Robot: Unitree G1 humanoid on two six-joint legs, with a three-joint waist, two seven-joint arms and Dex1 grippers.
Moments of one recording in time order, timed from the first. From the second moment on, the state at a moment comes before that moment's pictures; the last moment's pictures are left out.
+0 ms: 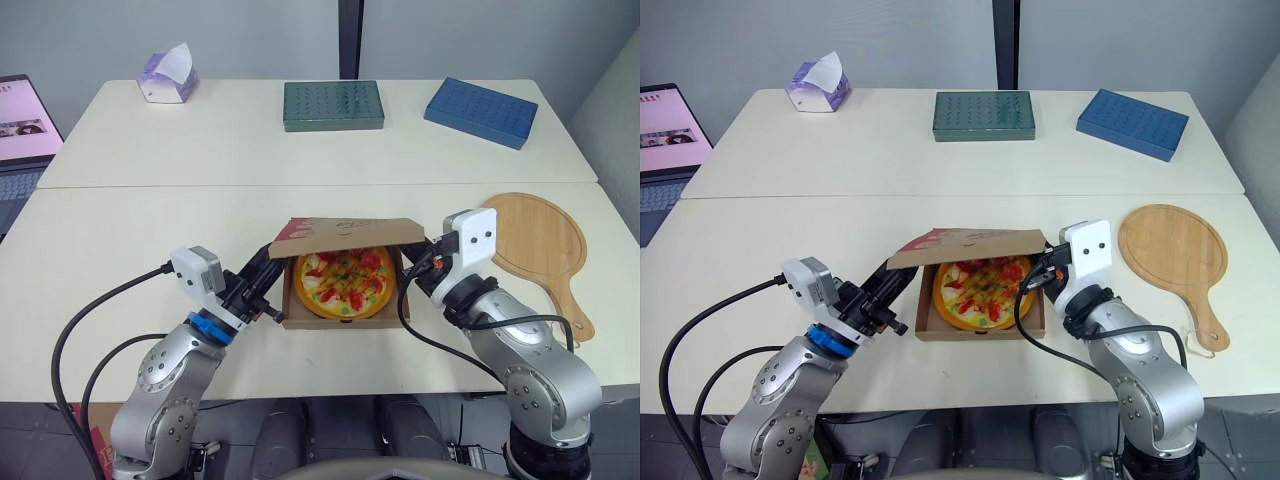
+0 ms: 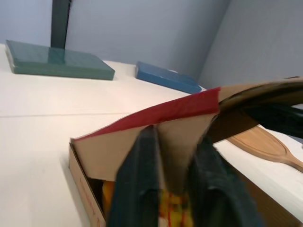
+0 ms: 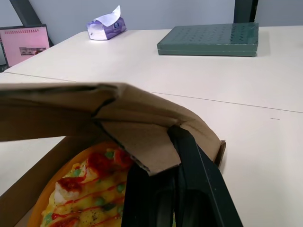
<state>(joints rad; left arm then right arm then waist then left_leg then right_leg) 0.17 0.31 0.10 -0.58 -0.66 0.36 -0.49 -0.11 -0.14 0.05 -0.82 0.36 0.94 0.17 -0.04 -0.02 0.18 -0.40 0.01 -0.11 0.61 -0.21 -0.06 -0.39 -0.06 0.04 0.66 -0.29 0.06</state>
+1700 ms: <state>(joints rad) -0.88 0.77 -0.19 0.27 -0.53 0.60 -1.52 -0.08 -0.27 0.11 -0.84 0.41 0.93 0.21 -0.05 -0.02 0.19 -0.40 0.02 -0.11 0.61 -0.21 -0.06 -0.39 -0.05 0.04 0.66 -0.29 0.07</state>
